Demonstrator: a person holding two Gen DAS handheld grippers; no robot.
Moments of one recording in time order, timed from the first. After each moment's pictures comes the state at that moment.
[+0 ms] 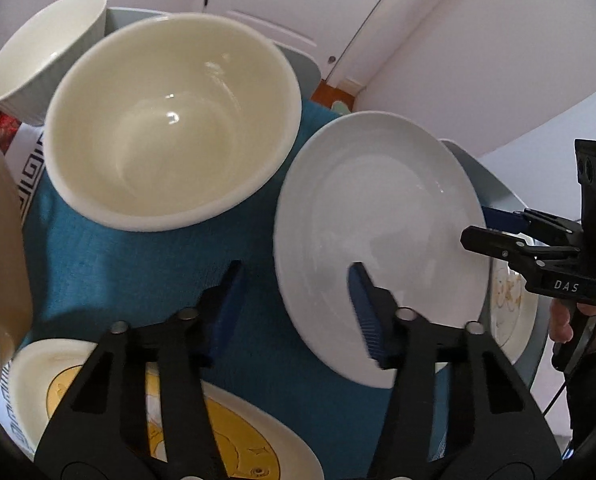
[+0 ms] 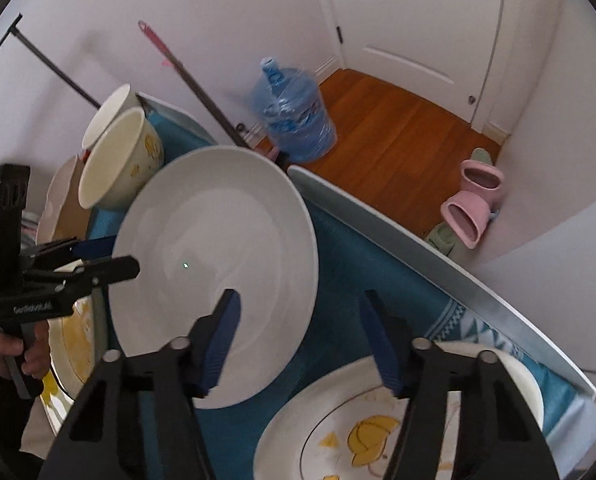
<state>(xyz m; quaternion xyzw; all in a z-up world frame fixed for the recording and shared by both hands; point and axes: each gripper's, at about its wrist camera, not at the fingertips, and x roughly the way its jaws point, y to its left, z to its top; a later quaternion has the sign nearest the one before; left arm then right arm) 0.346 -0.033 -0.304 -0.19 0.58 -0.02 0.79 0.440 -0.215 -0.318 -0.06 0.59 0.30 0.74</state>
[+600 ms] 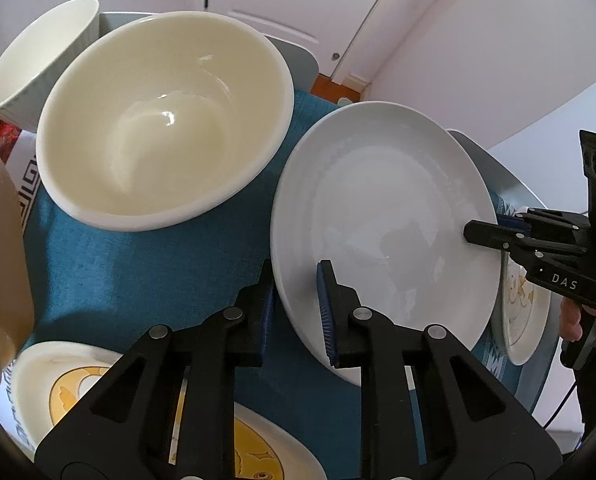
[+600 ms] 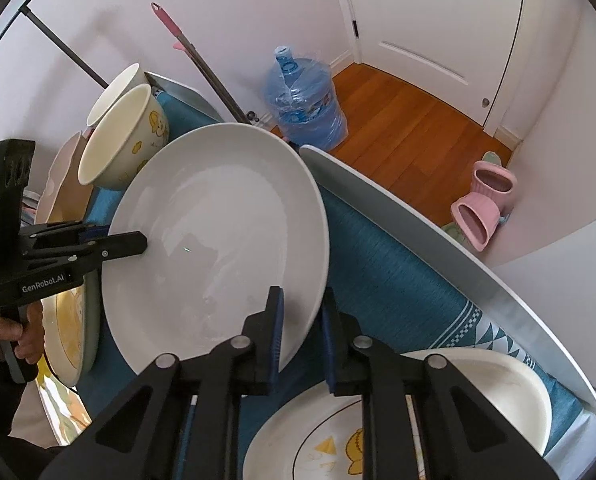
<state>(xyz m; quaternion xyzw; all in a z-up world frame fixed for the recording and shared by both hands) 0.352 -0.047 -0.299 -0.17 0.58 -0.01 0.80 0.436 -0.212 -0.326 -0.08 0.59 0.32 0.74</state>
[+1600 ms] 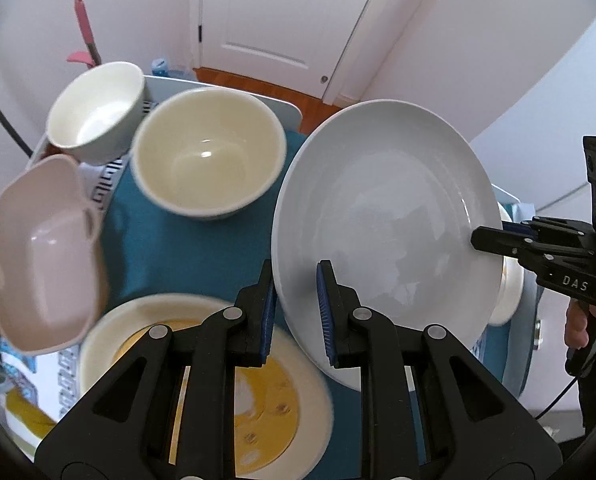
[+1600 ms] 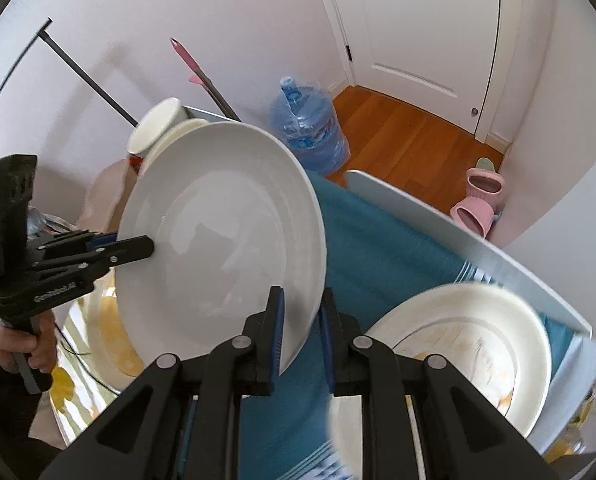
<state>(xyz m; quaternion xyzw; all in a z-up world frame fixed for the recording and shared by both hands) 0.303 -0.034 -0.216 -0.13 0.55 -0.03 0.83 0.378 -0.207 -0.255 -0.02 0.56 0.30 0.77</state>
